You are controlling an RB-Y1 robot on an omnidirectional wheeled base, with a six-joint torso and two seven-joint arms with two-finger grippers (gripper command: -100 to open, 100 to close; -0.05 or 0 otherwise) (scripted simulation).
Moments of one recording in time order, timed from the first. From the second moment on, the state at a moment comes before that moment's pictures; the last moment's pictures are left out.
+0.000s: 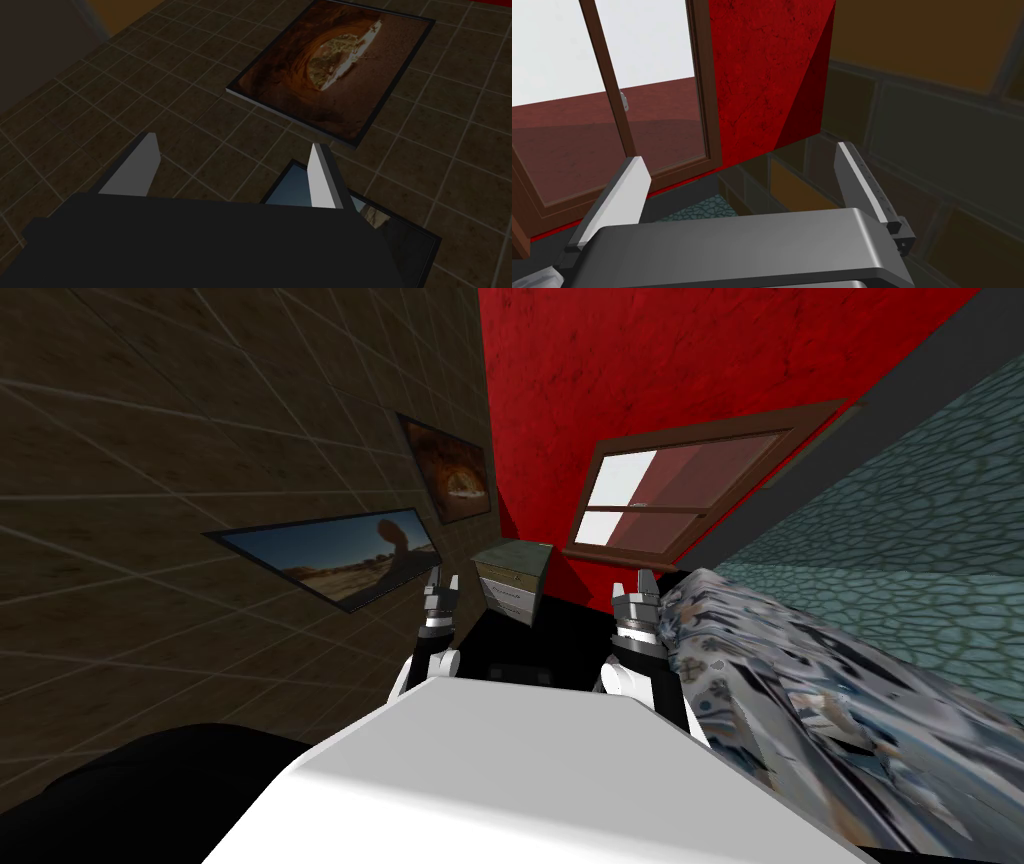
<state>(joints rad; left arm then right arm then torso) 0.53 0.02 -0.06 -2.26 -0.07 -0.43 0.17 0.55 -0.02 -0.04 -2.29 -0.10 -0.37 0.17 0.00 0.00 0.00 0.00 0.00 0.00</state>
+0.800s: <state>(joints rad) 0.53 0.02 -0.06 -2.26 -0.07 -0.43 0.17 0.55 -0.02 -0.04 -2.29 -0.10 -0.37 0.17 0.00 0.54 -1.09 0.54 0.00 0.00</state>
